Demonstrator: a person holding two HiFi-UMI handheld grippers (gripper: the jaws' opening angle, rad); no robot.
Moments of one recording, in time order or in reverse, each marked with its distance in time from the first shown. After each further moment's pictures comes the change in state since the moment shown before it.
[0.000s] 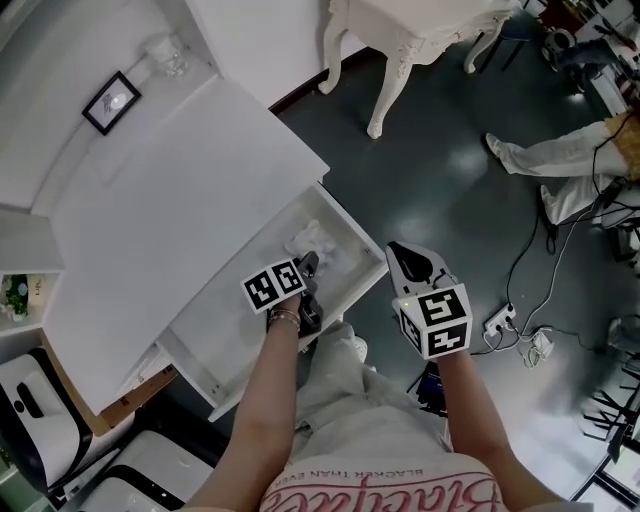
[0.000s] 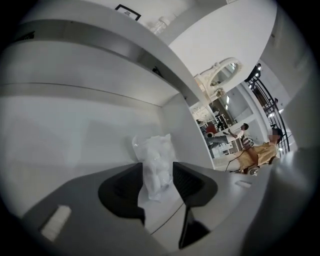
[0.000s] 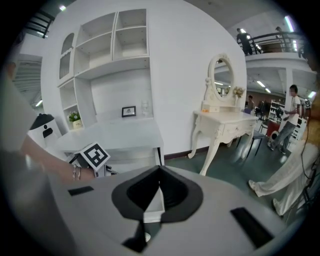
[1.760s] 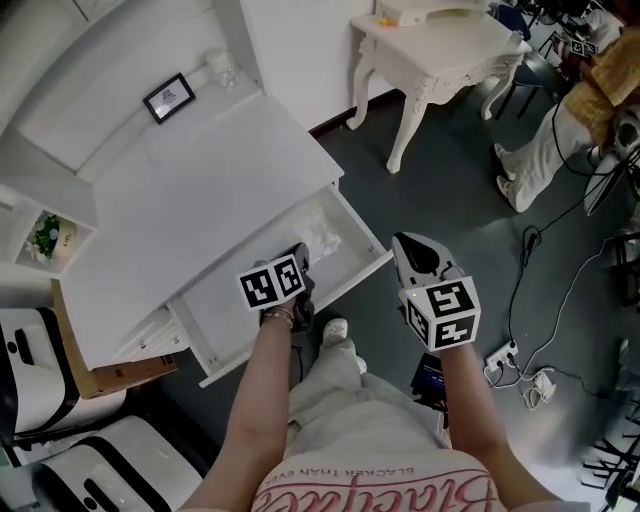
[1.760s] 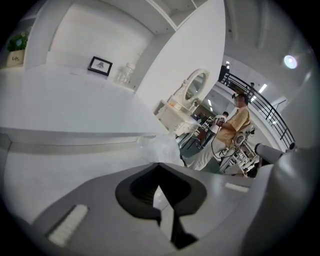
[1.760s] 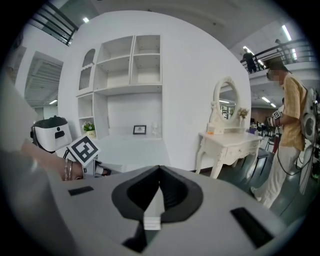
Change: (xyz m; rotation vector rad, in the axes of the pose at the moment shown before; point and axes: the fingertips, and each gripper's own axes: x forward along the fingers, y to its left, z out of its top) left arm -0.116 -0.071 0.027 0.274 -0.262 -0.013; right arm -0.080 0.017 0.048 -0.092 -0.210 0.053
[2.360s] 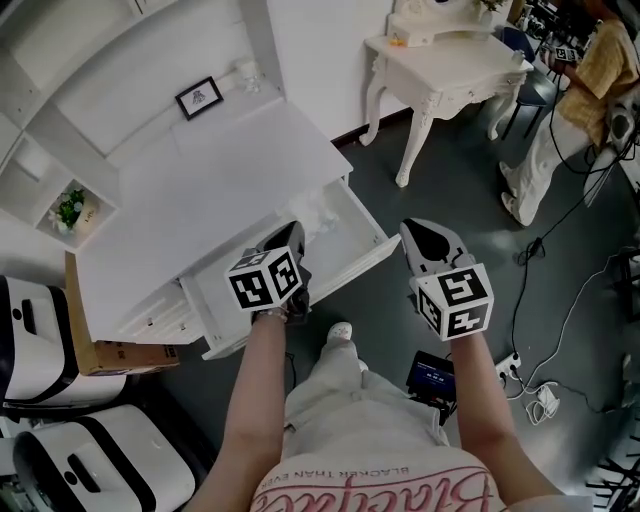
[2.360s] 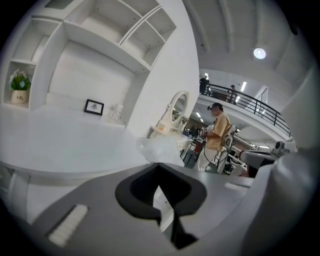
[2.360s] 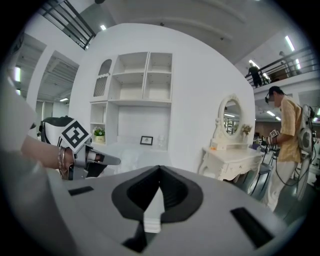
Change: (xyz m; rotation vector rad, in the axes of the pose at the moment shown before) left arm -0.112 -0.049 0.040 0.175 -0.262 -0.004; right arm -0.065 0.028 0.032 -0.097 -0.130 0.034
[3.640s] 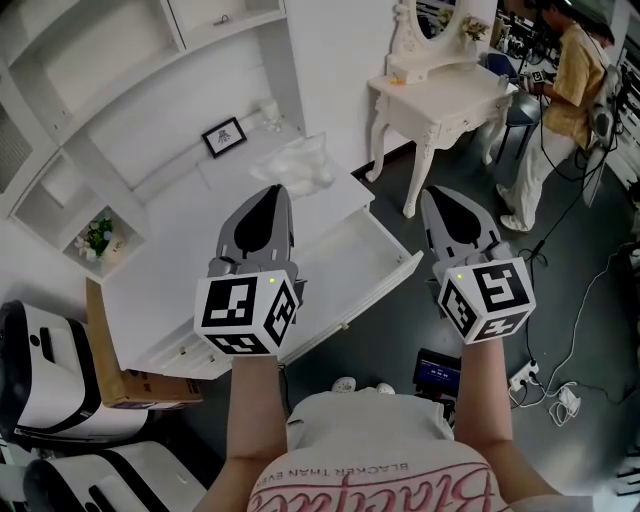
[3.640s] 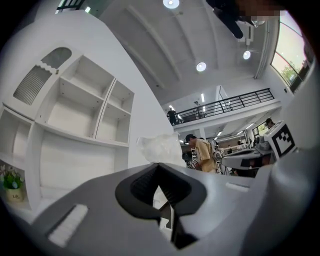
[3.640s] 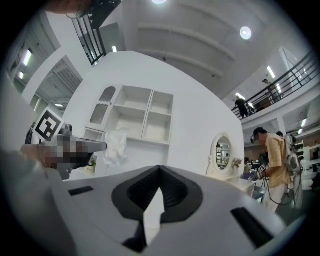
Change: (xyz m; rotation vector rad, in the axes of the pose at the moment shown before) left arm -0.189 -0.059 0.200 0.479 -0.537 -0.088; right arm -0.058 0.061 0.170 -0.051 -0.355 -0.163
